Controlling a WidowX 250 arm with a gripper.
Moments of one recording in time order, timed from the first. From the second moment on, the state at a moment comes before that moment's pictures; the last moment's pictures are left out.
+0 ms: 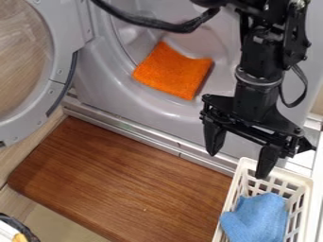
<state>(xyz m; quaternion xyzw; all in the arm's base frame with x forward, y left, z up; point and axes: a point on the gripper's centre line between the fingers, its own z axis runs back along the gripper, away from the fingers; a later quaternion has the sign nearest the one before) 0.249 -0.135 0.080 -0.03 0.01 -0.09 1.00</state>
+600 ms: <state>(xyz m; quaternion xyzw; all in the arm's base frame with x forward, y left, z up) 0.254 -0.141 0.032 -0.04 0.01 -0.01 1.00</state>
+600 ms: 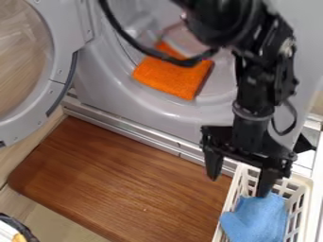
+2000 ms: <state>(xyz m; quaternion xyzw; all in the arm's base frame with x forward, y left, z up) 0.250 -0.154 -0.039 0.00 0.04 0.04 1.00</state>
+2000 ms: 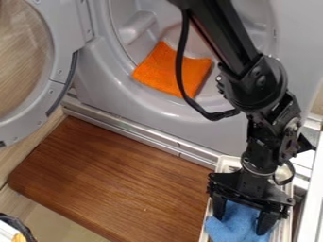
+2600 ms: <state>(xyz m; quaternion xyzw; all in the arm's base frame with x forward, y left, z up) 0.263 -0.164 -0.027 -0.02 0.04 0.00 1.00</state>
